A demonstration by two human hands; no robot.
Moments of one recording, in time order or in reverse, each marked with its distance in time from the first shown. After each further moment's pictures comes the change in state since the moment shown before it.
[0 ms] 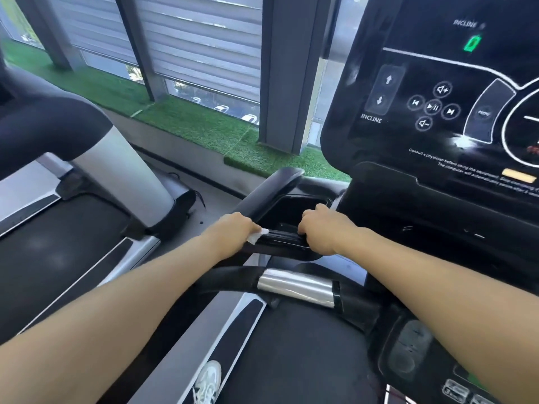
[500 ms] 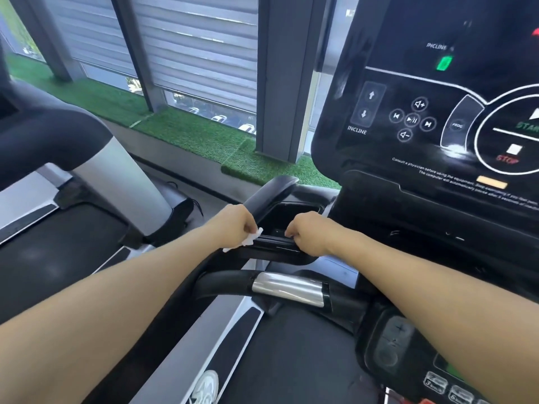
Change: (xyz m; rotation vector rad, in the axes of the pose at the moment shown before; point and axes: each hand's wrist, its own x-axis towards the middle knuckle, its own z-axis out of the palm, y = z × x) left_hand 0.001 0.009 -0.032 -0.355 0.043 -0.223; right_hand -0.008 -0.004 -0.011 0.264 -0.009 -0.016
